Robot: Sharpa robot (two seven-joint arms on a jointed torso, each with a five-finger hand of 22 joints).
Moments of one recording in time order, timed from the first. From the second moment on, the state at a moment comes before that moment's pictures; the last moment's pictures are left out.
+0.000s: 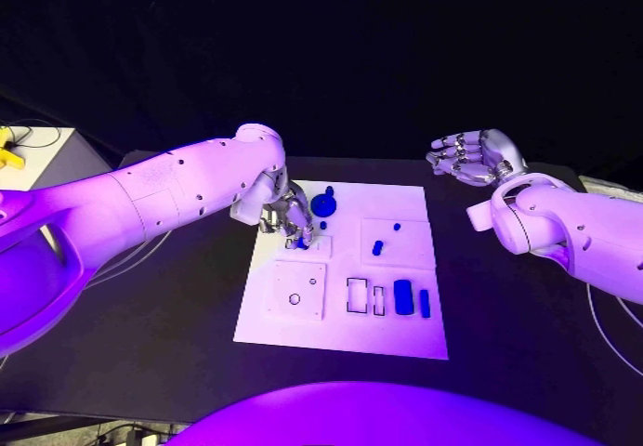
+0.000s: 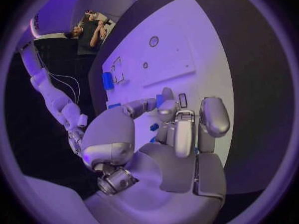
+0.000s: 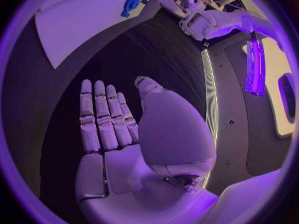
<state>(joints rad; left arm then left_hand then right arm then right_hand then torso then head) 1.26 -0.46 0.00 1.04 -1.02 0.79 -0.56 0.81 -0.02 0.78 0.08 0.47 0.85 0.07 0.82 0.73 1.25 -0.01 1.29 0.91 1.47 -0.06 1.57 1.31 0.12 1.32 0.04 1.36 1.13 1.20 -0.76 -0.11 1.22 -0.52 -0.53 0.35 1.40 -0.15 0.20 0.27 0.39 0.88 0.22 0.11 0.29 1.06 0.18 0.10 0.06 1.08 0.14 0.07 0.21 0.17 1.02 0.24 0.07 0.07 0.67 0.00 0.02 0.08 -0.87</state>
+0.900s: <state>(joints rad) 1.27 -0.41 -0.01 0.96 -1.00 0.83 -0.57 0.80 -0.02 0.77 0.08 0.47 0.86 0.07 0.82 0.73 1.26 -0.02 1.29 0.91 1.47 -0.06 1.57 1.31 0.11 1.32 0.04 1.36 1.13 1.20 -0.76 -0.11 1.23 -0.52 -0.53 0.35 1.40 -0.15 0.21 0.27 0.39 0.88 0.22 0.11 0.29 1.06 0.18 0.10 0.06 1.08 0.14 0.07 0.20 0.17 1.02 0.24 0.07 0.07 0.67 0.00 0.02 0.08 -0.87</state>
